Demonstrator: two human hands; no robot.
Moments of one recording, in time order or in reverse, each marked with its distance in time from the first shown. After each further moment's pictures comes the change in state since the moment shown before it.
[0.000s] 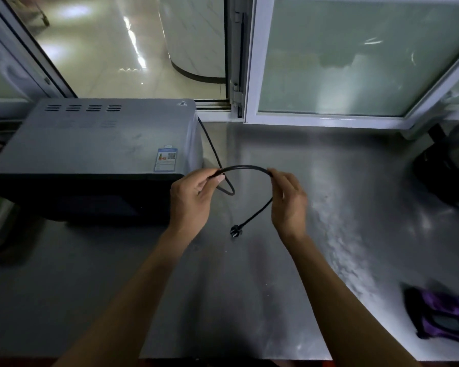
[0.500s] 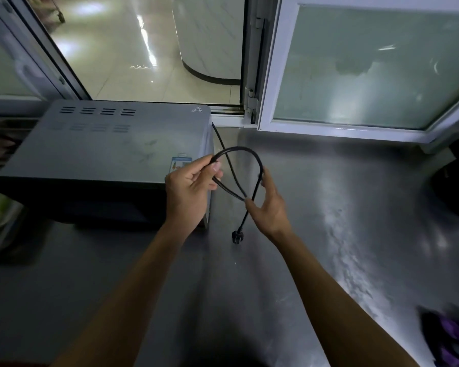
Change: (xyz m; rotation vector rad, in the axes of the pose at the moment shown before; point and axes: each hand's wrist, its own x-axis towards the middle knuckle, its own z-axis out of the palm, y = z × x) left_hand 0.038 -0.002 -0.022 -0.238 0.081 -0.151; right_hand 0.018 -0.007 0.061 0.127 -0.429 0.196
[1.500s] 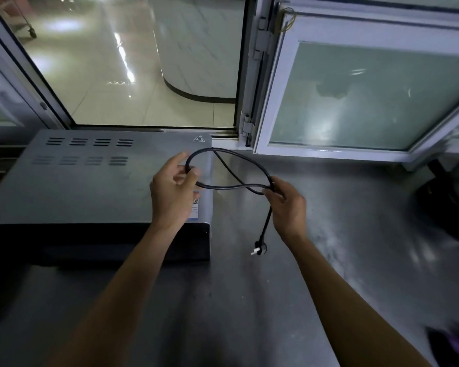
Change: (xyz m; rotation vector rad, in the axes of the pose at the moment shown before) left_hand 0.089 -0.021 -0.037 0.033 0.077 -0.233; right_hand 0.057 -0.036 -0.012 0.176 0.306 0.013
